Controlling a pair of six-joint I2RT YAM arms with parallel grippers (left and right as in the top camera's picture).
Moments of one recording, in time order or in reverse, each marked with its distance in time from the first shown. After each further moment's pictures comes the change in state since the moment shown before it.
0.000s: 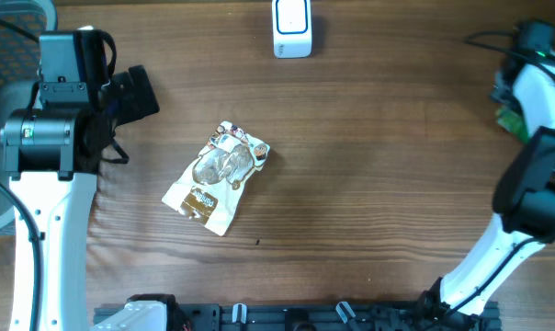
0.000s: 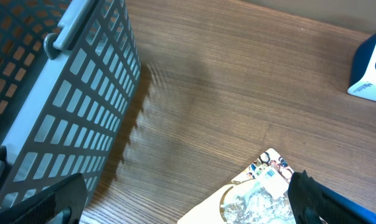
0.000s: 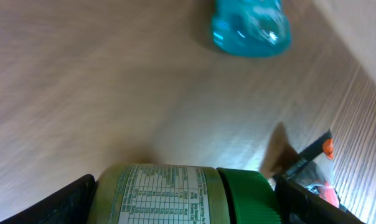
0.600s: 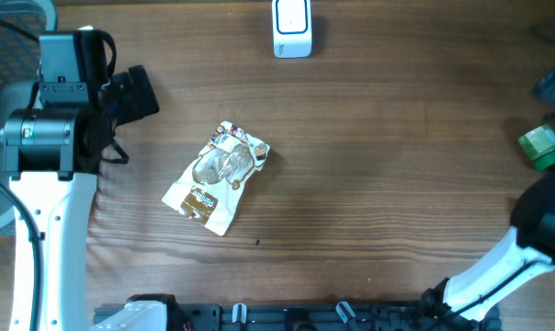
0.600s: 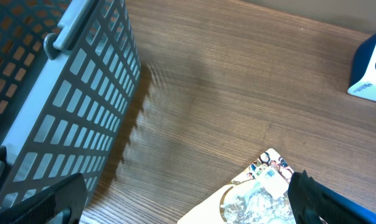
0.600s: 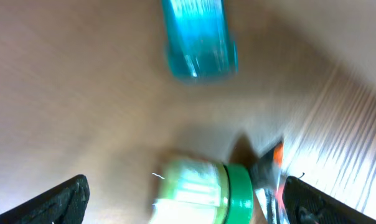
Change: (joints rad) left arm 0.000 0.000 0.000 0.000 0.000 0.000; right arm -0.142 -0.117 0.162 -0.142 -0.190 -0.024
